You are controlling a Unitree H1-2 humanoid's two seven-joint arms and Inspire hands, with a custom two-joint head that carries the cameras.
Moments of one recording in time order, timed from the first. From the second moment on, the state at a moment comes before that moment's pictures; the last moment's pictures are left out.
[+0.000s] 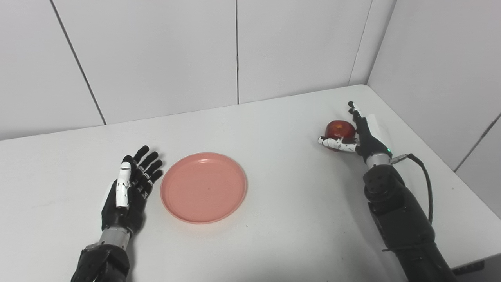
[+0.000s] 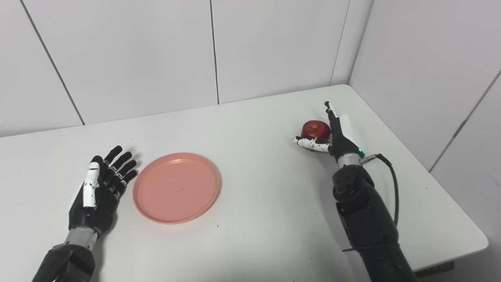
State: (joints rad) left arm -0.26 -0.02 0.03 0.12 -0.26 0.25 -0.17; right arm -0.29 -0.38 -0.09 0.13 -0.47 0.37 -0.13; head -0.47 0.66
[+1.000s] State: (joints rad) left arm -0.26 -0.02 0.03 0.11 -0.26 0.26 -0.17; right arm -0.34 -0.39 -0.04 0.26 -0.48 0.27 -0.22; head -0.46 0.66
